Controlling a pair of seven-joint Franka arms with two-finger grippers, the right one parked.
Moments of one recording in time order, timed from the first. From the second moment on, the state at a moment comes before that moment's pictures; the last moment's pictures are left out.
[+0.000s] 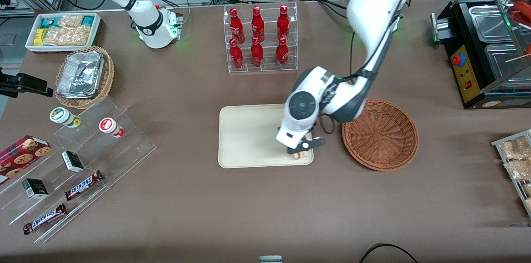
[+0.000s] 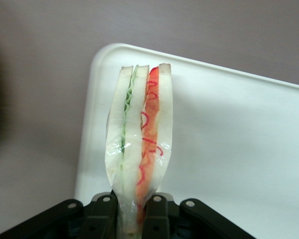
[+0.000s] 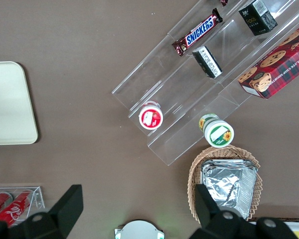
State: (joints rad) arm -0.59 0.71 -0.10 -1.42 0.00 2.03 -0.94
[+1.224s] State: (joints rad) arm -0.68 0.84 -0.12 -1.29 -0.06 2.07 -1.10
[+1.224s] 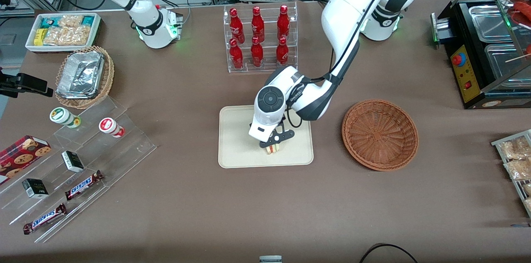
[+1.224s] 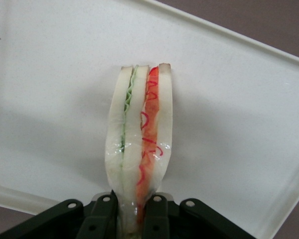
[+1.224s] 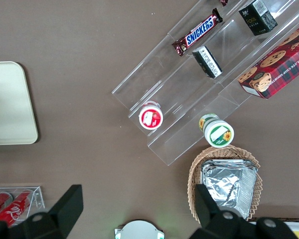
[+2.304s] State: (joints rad) arm -0.67 0.70 -0.10 -1.22 -0.06 1.92 -1.11
